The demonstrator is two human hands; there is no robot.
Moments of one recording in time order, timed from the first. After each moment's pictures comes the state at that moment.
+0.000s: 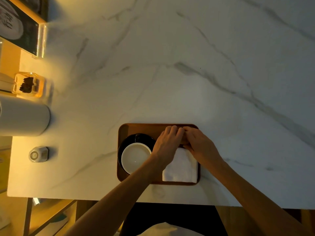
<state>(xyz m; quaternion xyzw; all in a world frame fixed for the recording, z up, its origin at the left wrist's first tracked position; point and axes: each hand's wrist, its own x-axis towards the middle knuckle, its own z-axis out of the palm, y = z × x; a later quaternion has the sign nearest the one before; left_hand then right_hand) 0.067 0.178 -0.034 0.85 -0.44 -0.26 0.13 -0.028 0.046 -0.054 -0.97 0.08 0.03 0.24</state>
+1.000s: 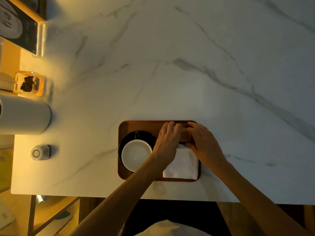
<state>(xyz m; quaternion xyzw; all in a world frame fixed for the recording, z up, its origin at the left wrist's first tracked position) 0.059 0.178 -0.024 0.87 -0.39 -0.28 0.14 -0.043 0.043 -0.058 -0.96 0.13 0.04 0.26</state>
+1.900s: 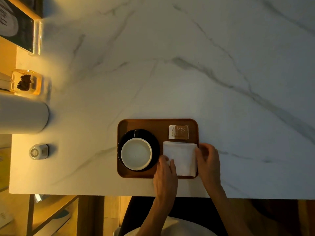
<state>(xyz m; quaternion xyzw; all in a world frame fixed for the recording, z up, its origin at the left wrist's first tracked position) -0.044 0.228 -0.021 0.89 0.02 -0.35 0.28 -0.092 0.099 -0.040 -0.72 0.54 0.01 0.44</state>
